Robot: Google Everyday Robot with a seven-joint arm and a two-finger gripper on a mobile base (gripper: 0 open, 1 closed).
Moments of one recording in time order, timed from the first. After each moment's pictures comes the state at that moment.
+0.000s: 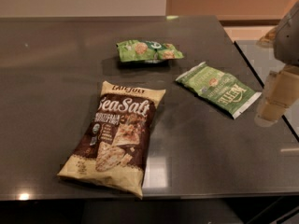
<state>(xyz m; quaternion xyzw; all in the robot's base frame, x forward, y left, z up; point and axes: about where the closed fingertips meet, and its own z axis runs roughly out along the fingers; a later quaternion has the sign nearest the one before) 0.438 -0.217 0.976 -0.60 0.78 -0.03 0.16</state>
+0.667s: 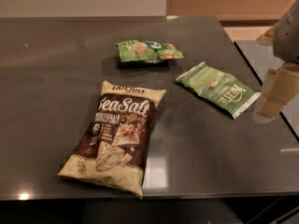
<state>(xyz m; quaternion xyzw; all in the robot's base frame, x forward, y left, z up) 0.445 -0.213 0.977 -0.60 0.78 -0.03 0.17</state>
